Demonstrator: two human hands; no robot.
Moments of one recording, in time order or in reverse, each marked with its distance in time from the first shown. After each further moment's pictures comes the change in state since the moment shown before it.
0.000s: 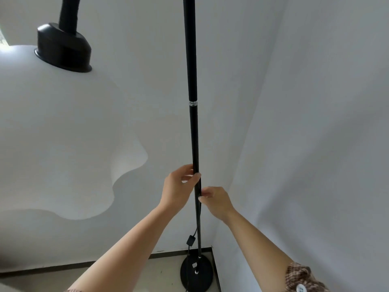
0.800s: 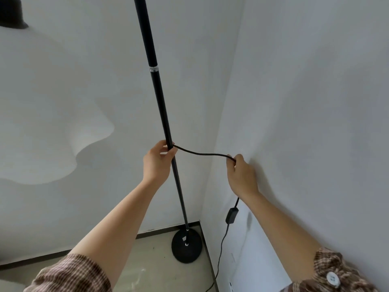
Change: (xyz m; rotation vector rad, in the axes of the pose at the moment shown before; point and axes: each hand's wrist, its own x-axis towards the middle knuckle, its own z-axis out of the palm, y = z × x) left_hand 0.001 -0.006 0.016 0.086 0.102 -0.113; right_hand -0.054 0.039 -0.080 -0.230 0.488 -0.072
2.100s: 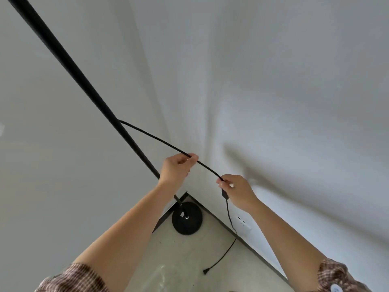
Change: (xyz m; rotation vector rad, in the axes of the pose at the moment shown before) left_hand -0.061 -0.076 0.079 0.018 -0.774 -0.105; right_hand -0.163 0.100 0.088 0.310 0.033 0.523
